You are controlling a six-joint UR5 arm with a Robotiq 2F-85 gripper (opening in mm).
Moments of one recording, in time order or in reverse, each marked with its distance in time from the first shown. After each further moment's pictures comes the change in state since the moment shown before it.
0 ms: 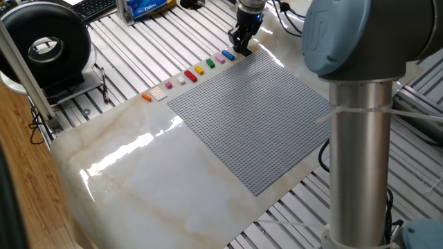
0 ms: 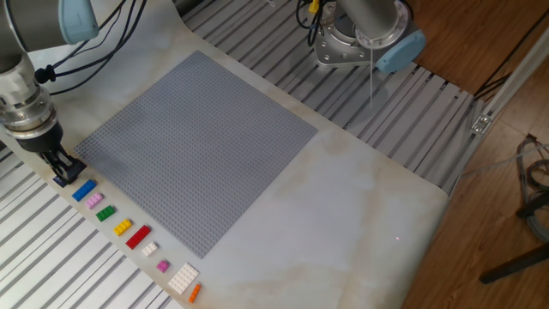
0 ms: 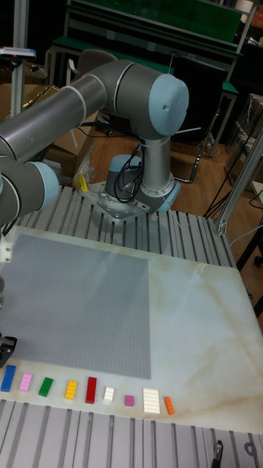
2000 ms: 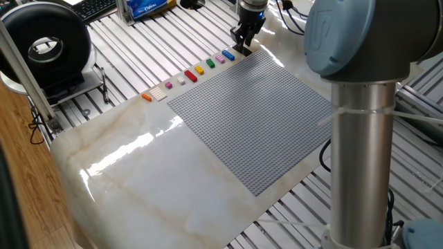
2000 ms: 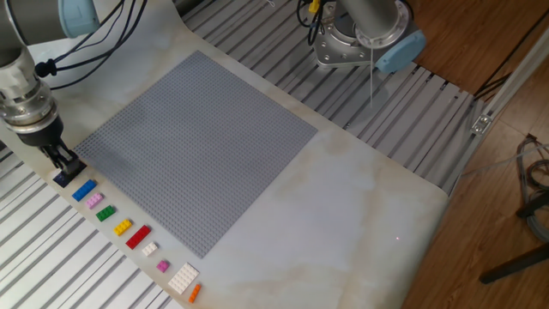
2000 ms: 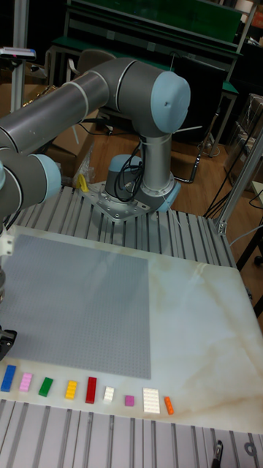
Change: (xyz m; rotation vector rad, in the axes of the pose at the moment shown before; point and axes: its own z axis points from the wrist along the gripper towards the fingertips) arm 0.006 0.000 -0.013 0.001 0.008 0.017
